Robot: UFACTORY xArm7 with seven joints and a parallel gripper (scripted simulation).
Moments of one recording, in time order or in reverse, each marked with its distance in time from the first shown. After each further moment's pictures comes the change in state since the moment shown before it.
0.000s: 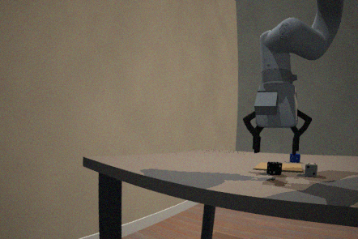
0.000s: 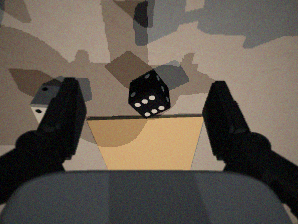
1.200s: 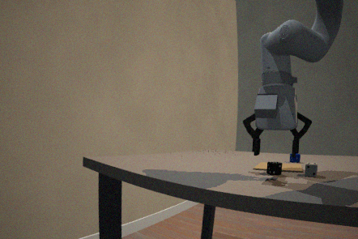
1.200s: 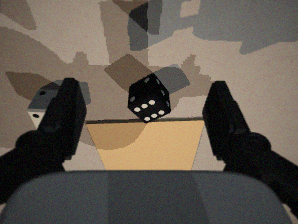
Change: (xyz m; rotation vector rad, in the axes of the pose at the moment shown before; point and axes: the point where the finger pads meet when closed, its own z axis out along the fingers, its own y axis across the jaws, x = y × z) arm 0.000 0.000 0.006 -0.001 0.000 0.000
